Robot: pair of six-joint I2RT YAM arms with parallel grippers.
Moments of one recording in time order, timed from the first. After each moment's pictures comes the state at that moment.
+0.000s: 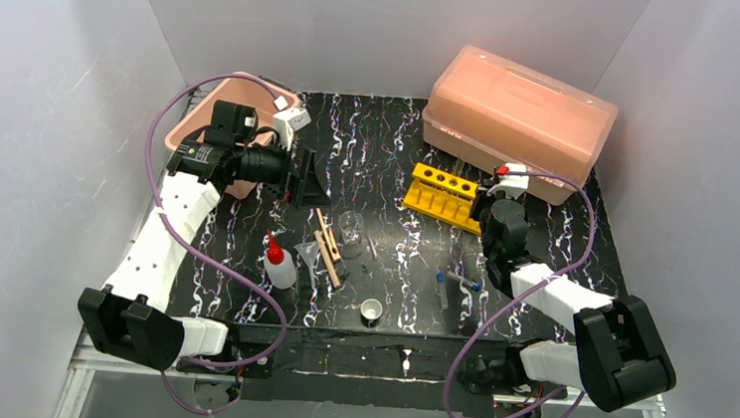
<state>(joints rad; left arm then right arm) -0.21 1.28 1.36 -0.94 0.80 0.04 0.42 1.25 0.44 0.67 0.40 0.13</state>
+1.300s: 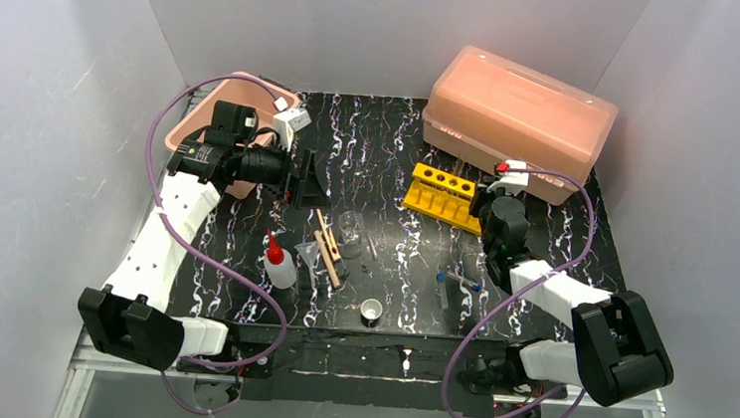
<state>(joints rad) -0.21 1.28 1.36 -0.95 0.80 0.04 0.41 1.27 0.46 0.70 0.37 0.13</state>
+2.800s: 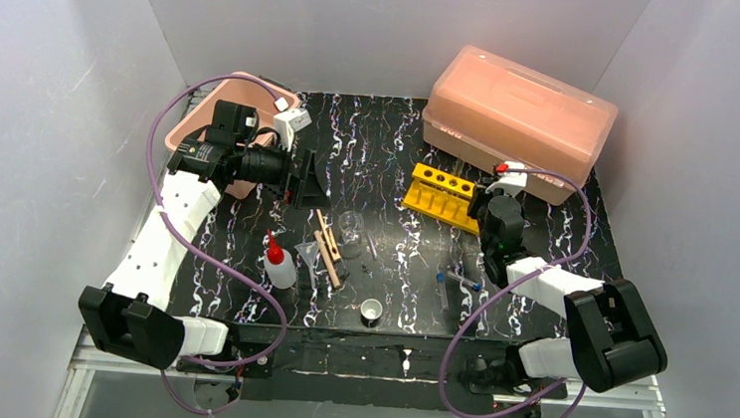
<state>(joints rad) -0.21 1.29 1.37 -0.96 0.80 0.04 0.41 1.34 0.46 0.72 0.38 0.17</state>
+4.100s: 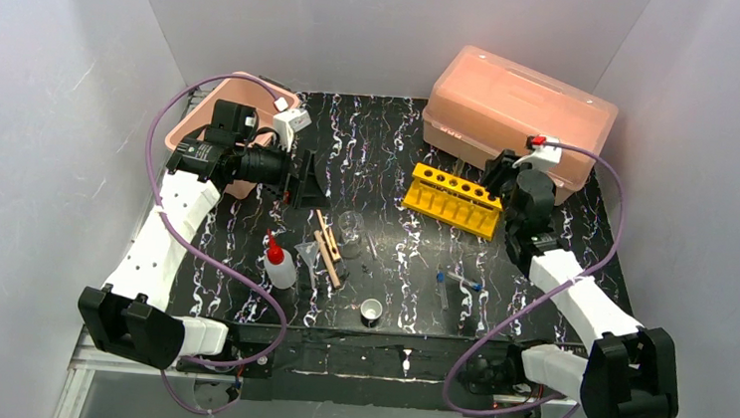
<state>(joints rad) -0.21 1.29 1.38 -0.98 0.78 0.06 0.32 1.14 0.67 0.35 0.27 0.29</state>
